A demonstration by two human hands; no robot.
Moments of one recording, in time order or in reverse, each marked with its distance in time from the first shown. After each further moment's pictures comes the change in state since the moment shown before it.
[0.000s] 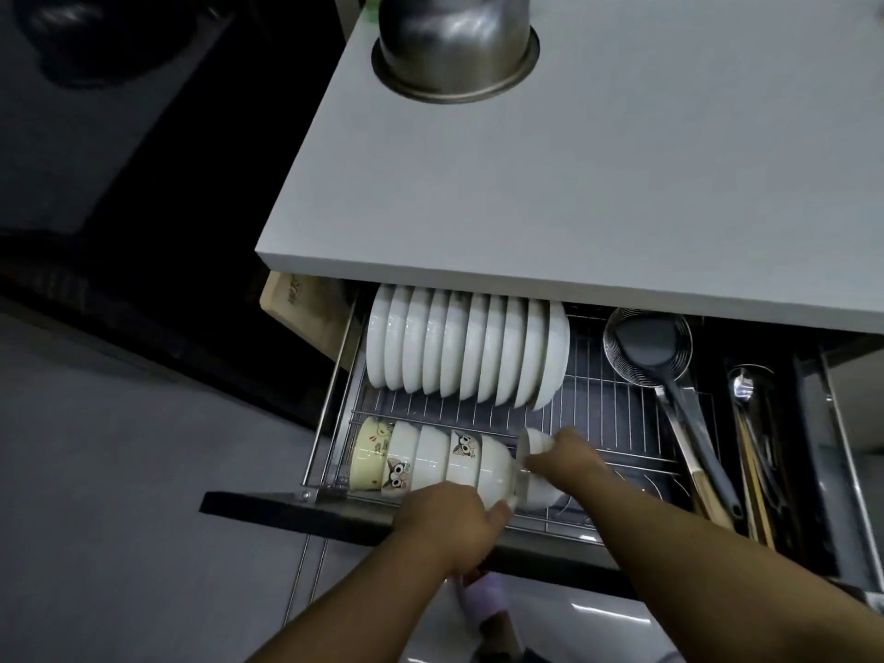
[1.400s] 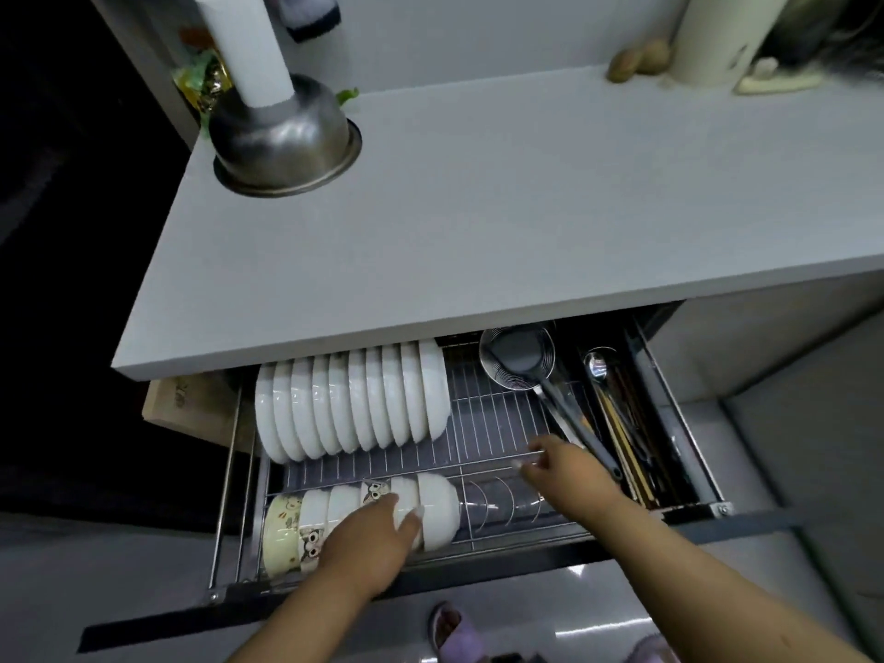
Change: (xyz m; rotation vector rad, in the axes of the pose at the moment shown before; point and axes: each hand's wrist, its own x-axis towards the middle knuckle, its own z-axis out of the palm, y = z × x) left_hand 0.007 0.033 -0.010 -0.137 0.068 0.036; right_hand -0.089 0.095 -0.095 0.113 0.236 -0.214
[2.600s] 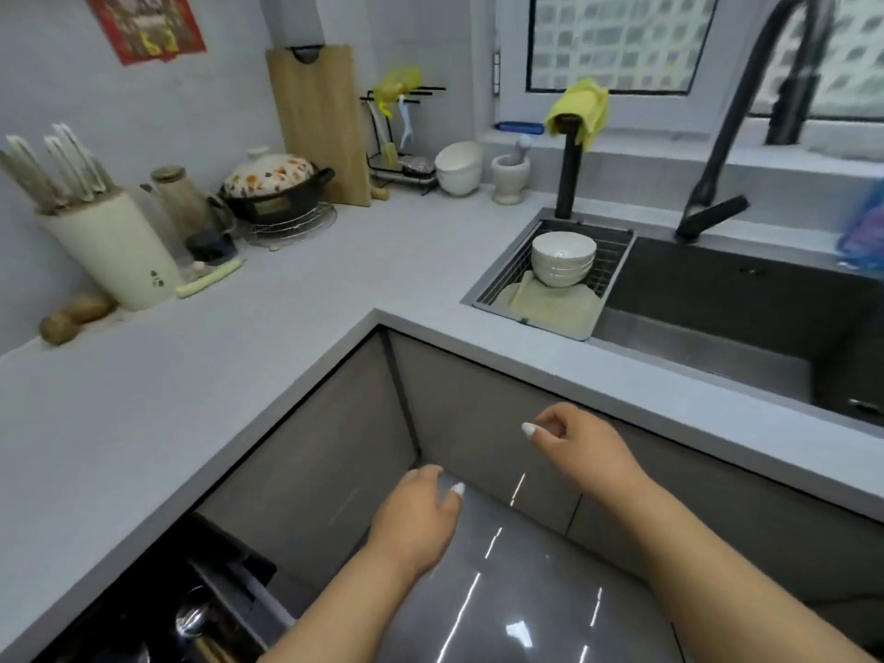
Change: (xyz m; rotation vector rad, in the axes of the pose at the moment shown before) left_hand -0.048 0.597 0.182 0.294 -0.023 0.884; right_hand -0.219 0.420 -0.331 0.447 0.824 0.415
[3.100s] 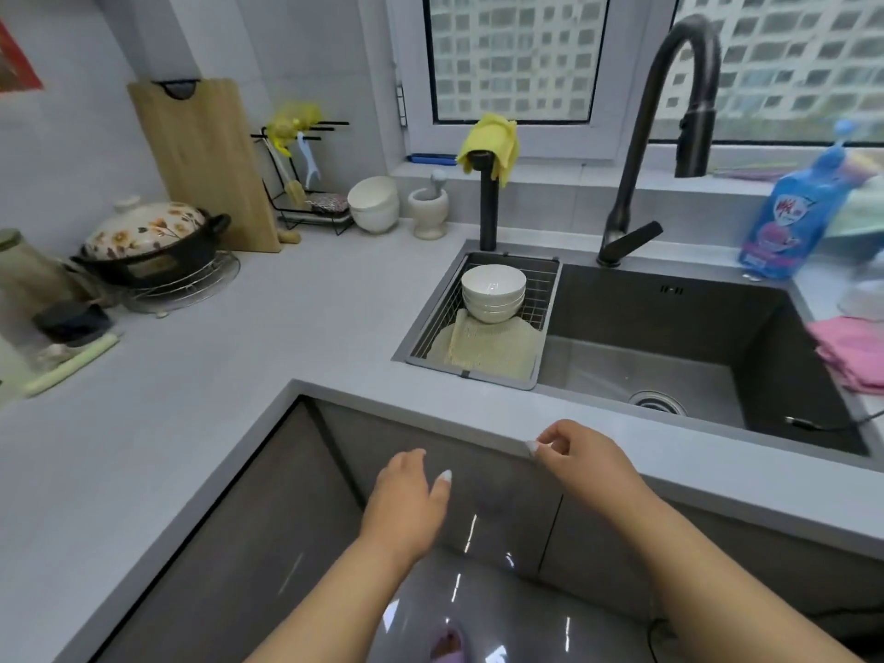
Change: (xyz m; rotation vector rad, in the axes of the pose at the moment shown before) left_hand 0.129 0.059 -0.012 0.030 0.035 0.196; right_hand 0.071 0.027 -0.042 0.006 0.128 0.165
